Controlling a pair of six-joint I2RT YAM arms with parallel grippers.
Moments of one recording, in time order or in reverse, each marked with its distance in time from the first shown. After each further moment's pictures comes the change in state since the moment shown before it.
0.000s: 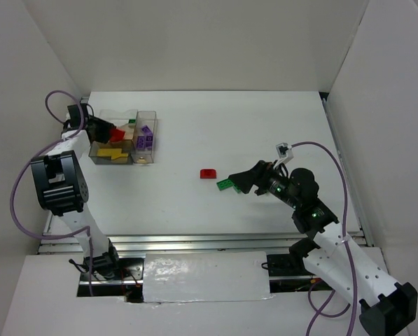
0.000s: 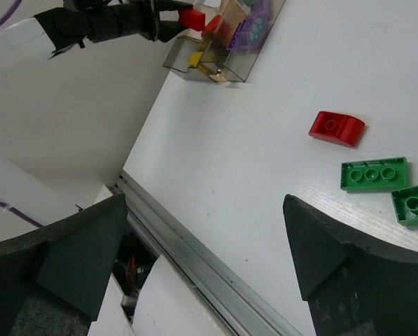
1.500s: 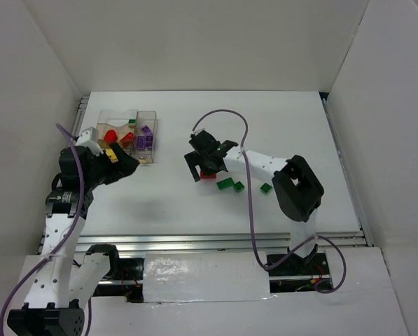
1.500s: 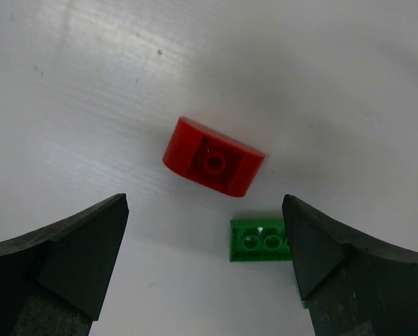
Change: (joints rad) left arm -0.229 -1.076 -0.425 -0.370 0.111 0.518; right arm 0.300 1.281 0.961 -0.590 0.547 -0.399
